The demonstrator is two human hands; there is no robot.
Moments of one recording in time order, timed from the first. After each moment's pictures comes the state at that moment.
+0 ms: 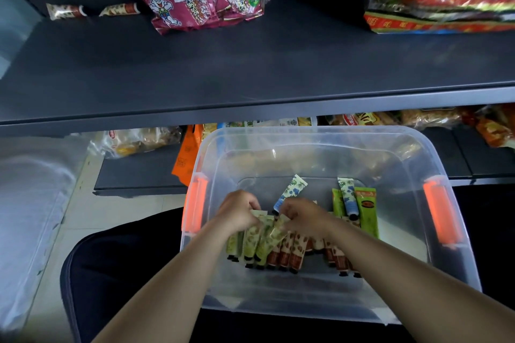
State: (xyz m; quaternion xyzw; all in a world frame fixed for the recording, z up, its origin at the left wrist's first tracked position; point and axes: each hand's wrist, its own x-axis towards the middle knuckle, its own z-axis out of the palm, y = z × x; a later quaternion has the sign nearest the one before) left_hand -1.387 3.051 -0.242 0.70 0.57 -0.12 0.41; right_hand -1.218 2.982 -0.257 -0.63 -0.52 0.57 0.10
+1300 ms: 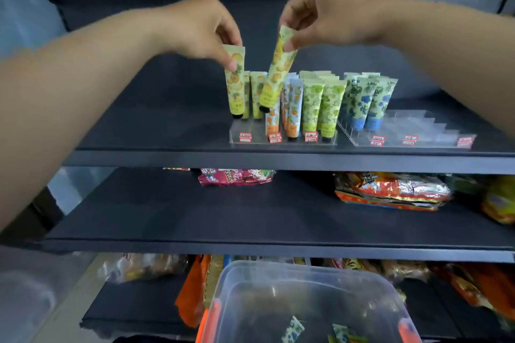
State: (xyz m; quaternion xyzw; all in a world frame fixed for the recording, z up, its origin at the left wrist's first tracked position) left_hand -1.393 3.152 0.294 0.88 0.42 0.19 0.04; right_hand -1.184 3.100 0.299 -0.53 -0.81 0.01 0.26
